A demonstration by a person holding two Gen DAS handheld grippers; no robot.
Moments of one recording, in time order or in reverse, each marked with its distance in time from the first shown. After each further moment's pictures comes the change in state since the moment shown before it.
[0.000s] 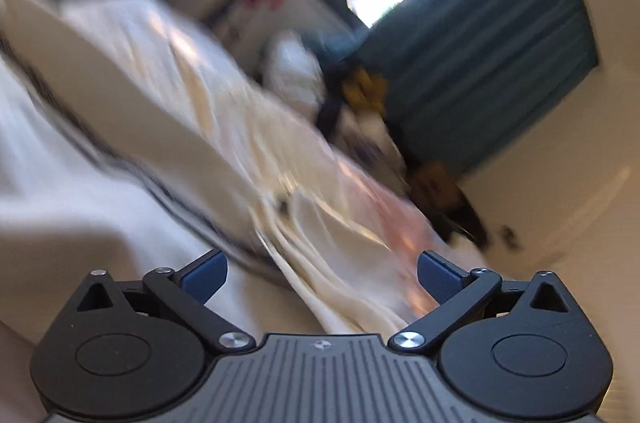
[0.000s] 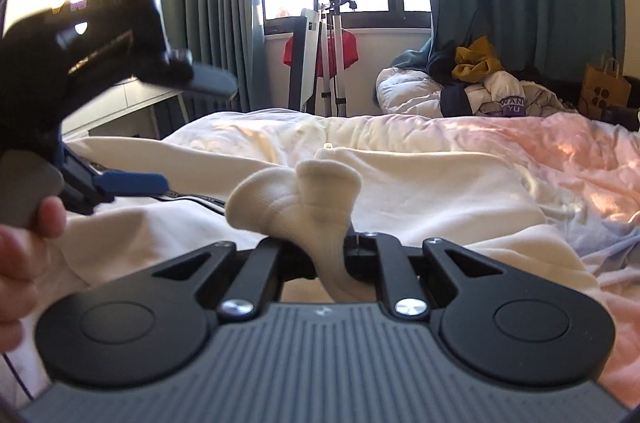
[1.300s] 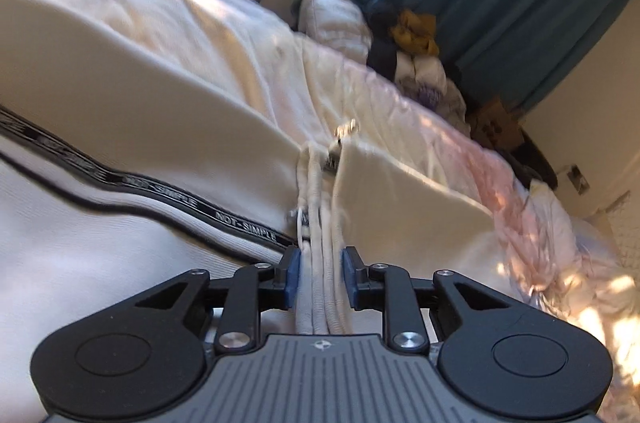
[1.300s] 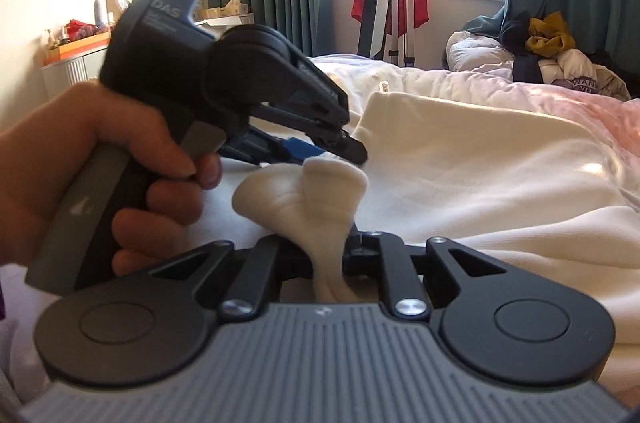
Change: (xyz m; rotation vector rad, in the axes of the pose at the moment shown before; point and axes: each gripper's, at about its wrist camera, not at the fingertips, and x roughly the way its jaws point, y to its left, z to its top) left arm 0.079 0.035 0.032 0.181 0.023 0.235; right arm 0.044 0.041 -0.021 -0.083 0.129 0.176
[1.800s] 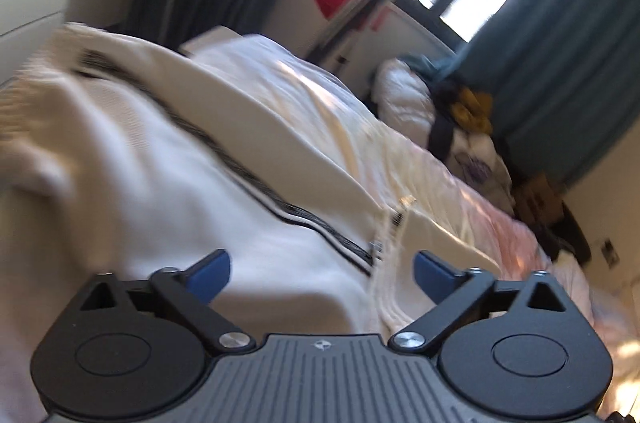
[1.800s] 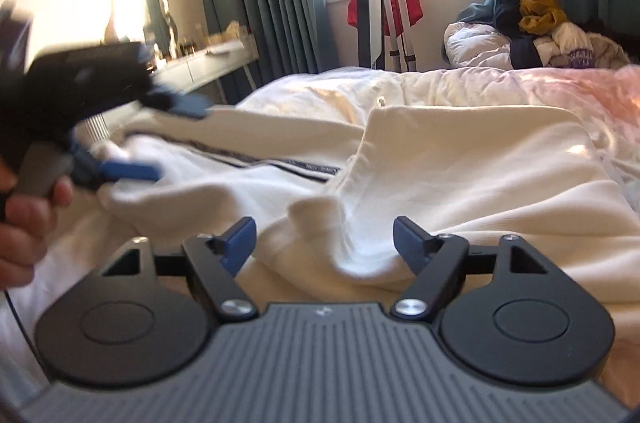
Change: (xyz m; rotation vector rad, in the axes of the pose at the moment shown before) left arm -0.188 0.039 -0.013 -0.174 -0.155 0.180; right arm -0.047 -0.016 0.016 0.182 -0.018 0.068
